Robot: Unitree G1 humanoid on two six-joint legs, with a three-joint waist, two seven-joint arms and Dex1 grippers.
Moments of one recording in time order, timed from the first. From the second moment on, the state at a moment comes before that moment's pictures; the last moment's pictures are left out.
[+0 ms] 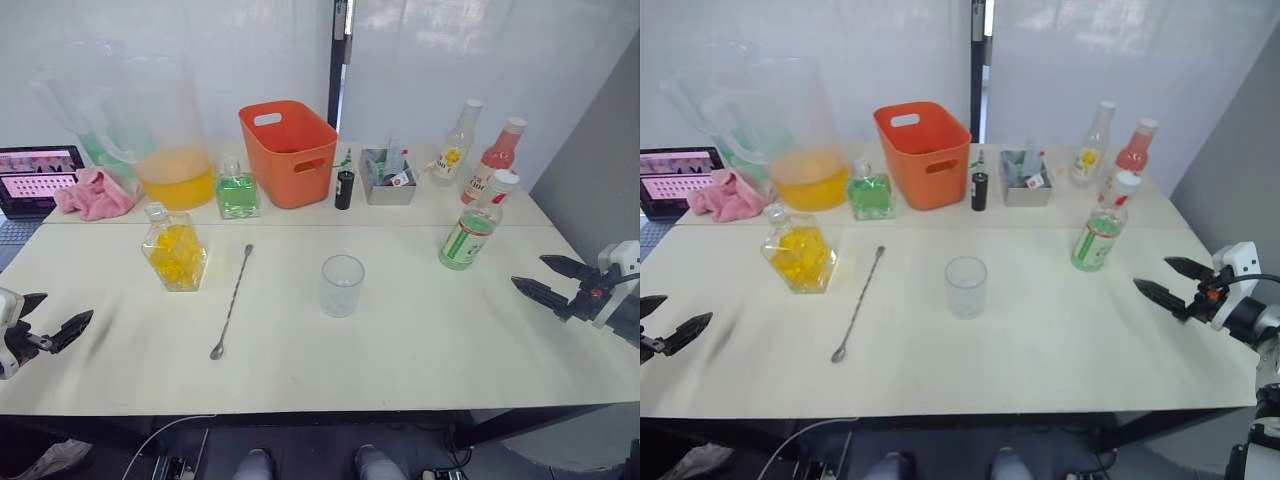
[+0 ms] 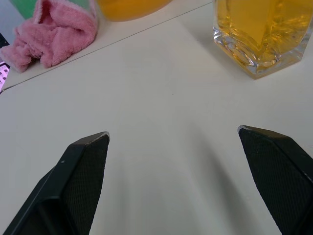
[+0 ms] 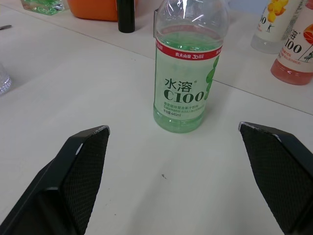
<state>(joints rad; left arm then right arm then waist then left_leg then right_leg) 0.04 0.92 0.62 0.37 -0.38 0.06 -0.89 -0.46 -0.89 -0.37 0.76 0.41 -0.02 1.22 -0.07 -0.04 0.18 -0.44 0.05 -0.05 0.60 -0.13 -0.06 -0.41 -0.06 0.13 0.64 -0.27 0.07</state>
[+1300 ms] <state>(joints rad) 0.11 0.29 0.44 -0.49 -0.39 0.30 -0.22 -0.53 -0.81 -0.12 0.03 0.61 0.52 1.34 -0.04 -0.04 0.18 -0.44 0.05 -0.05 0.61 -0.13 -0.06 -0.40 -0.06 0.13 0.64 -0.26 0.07</state>
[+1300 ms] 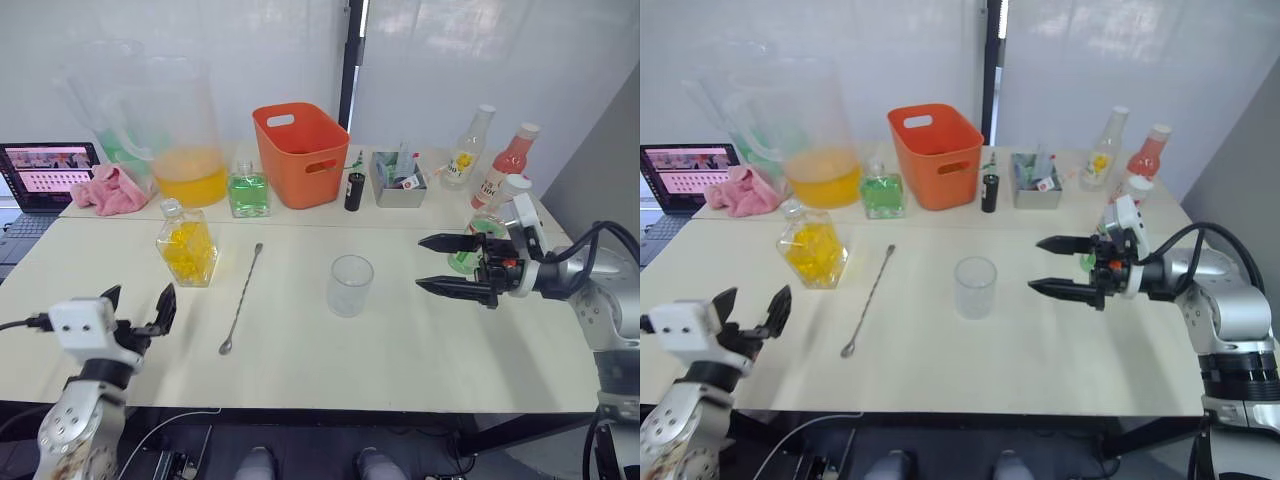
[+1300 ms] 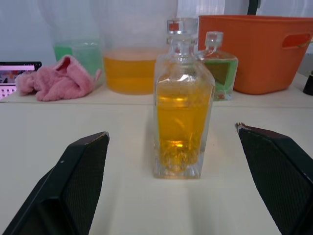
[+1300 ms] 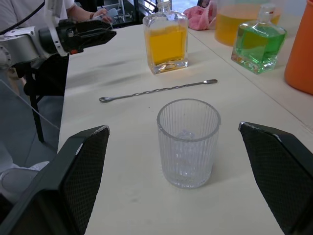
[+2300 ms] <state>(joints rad) -0.39 0.35 0.34 0.16 -0.31 0.14 -0.26 -0.41 -0.85 -0.18 -0.09 0.65 0.58 1.27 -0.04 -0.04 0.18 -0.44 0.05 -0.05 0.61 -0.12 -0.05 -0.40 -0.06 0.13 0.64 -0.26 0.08</state>
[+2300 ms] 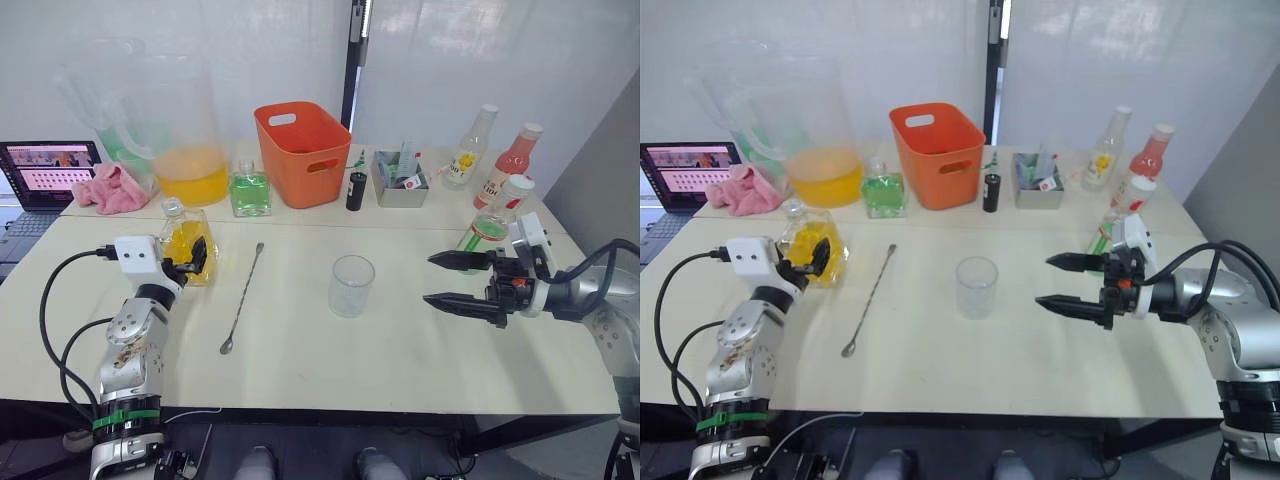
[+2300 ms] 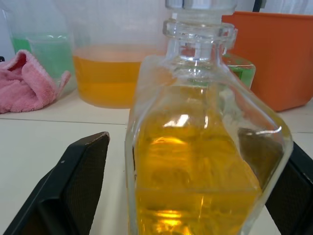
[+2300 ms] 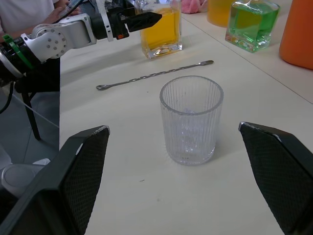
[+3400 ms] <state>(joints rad) -0.33 0.59 0.20 -0.25 -0.70 0.46 -0.84 -0.35 -0.84 -0.21 -0.17 0.68 0.59 1.21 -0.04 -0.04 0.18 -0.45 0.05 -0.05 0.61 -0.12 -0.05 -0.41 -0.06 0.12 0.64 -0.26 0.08</state>
